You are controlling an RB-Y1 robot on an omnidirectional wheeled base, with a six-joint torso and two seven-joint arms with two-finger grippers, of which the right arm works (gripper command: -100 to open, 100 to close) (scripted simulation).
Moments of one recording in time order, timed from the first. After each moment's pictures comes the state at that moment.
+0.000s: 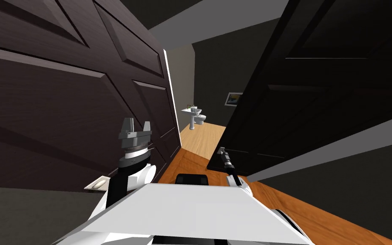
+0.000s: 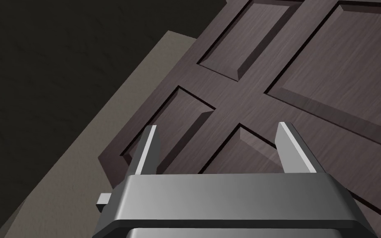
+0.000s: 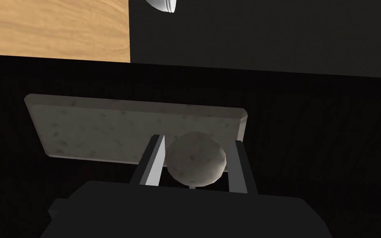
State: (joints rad) arm -0.05 -0.32 0.02 -0.61 -0.10 -0.89 -0.25
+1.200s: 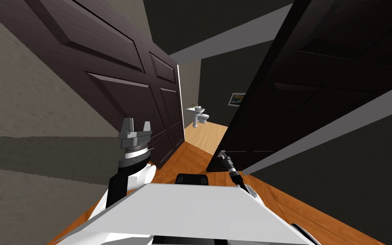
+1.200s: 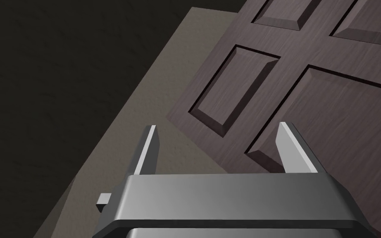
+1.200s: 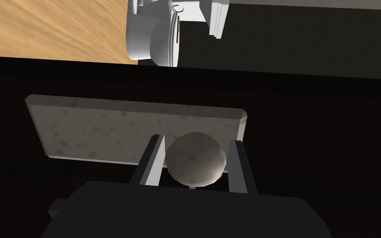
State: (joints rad) arm 0.05 -0.41 0.13 -0.64 -0.04 -1.03 -0.38
